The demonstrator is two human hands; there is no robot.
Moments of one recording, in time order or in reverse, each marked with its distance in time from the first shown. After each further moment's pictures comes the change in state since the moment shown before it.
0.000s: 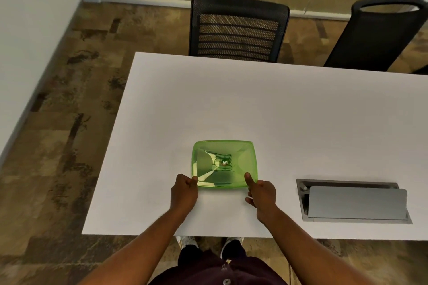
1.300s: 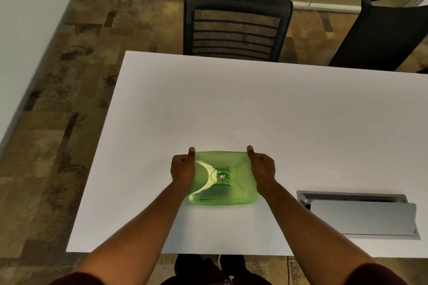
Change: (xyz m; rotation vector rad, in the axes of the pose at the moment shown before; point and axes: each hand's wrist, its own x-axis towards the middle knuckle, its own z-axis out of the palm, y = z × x) left_hand 0.086 0.073 0.037 -0.232 0.117 -0.038; right_hand 0.084 -0.085 0.023 -0.119 0.066 -0.147
